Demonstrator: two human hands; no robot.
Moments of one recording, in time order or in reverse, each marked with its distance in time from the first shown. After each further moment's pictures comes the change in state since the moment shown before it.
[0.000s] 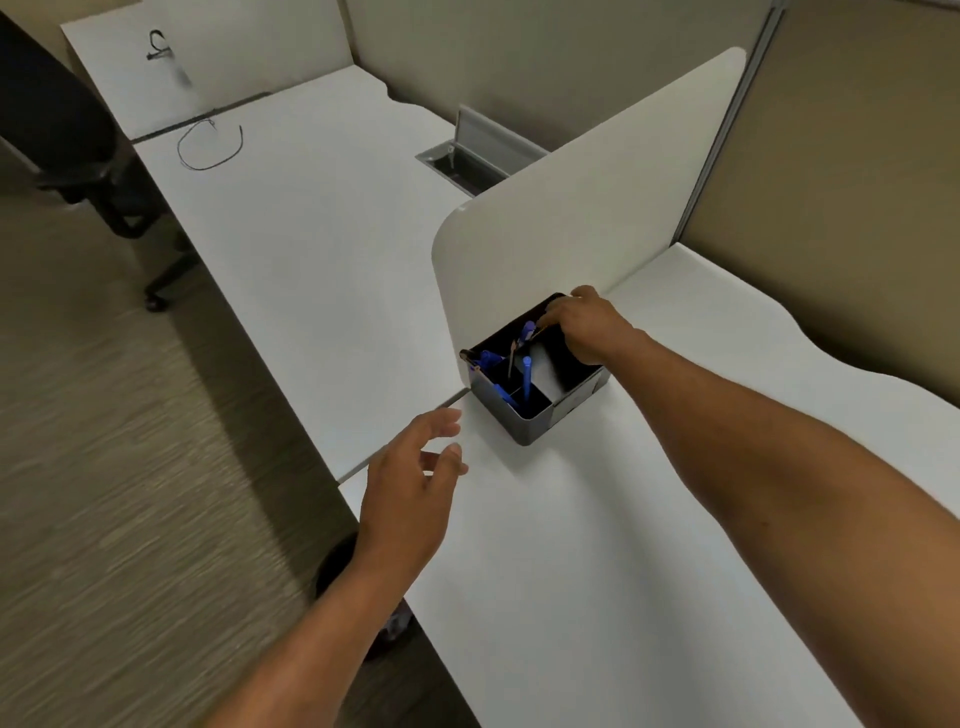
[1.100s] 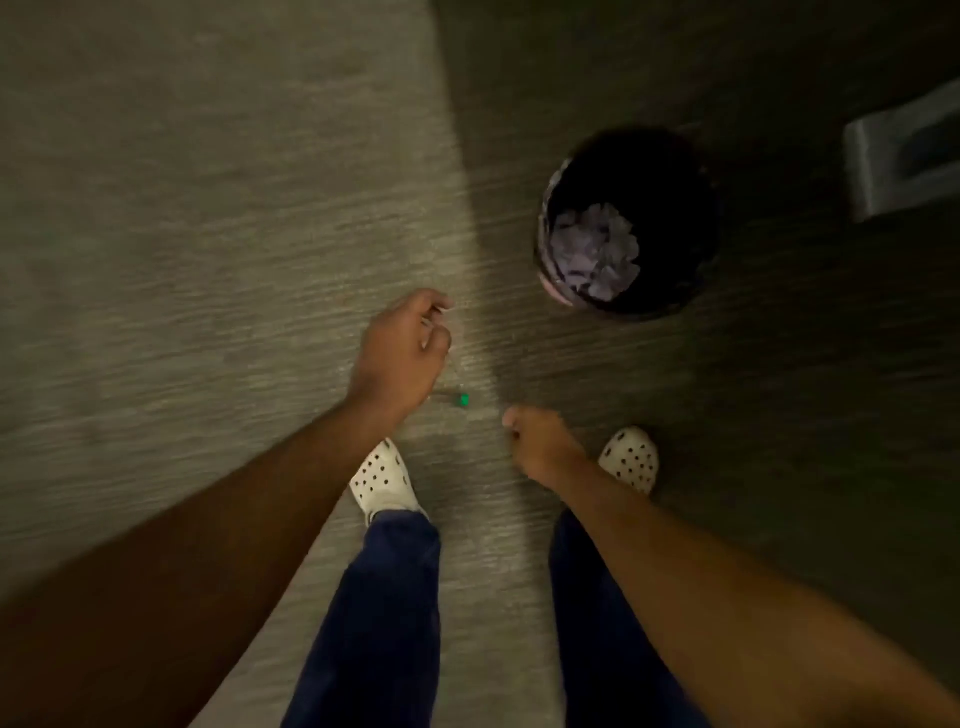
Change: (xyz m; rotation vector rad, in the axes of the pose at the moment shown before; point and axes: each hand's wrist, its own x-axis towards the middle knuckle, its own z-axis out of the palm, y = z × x) left_hand -0.199 -0.618 -0.162 0.205 0.071 -0.434; right_hand -0.268 -0.564 0.543 0.510 -0.892 0.095
